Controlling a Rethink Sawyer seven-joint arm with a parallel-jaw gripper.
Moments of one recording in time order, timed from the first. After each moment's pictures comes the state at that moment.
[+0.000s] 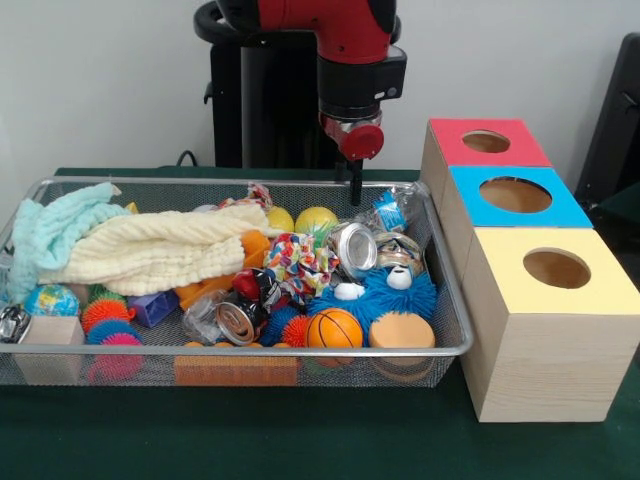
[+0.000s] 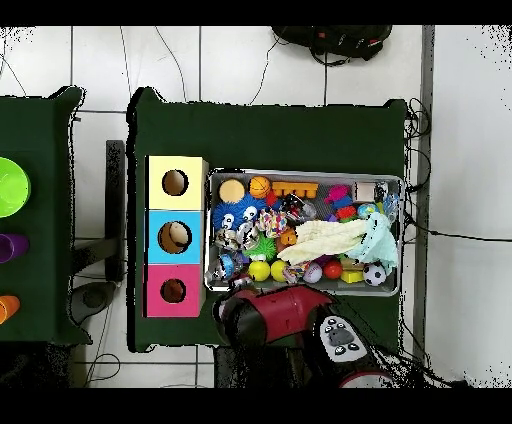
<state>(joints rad) -0.33 -0.63 0.12 2.06 -0.53 0.17 3.29</state>
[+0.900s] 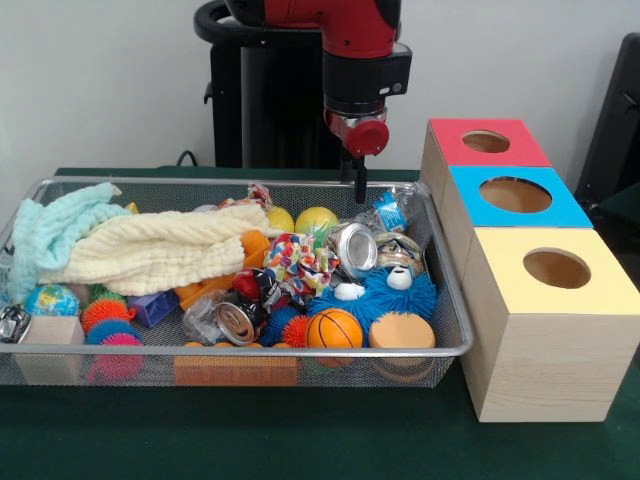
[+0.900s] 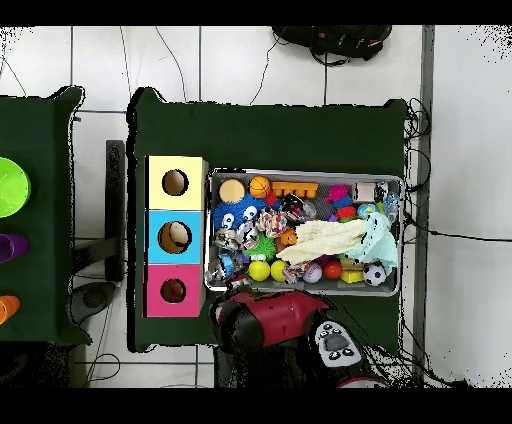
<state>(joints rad) -0.31 -0.63 0.09 2.09 -0.50 0.11 3.29</state>
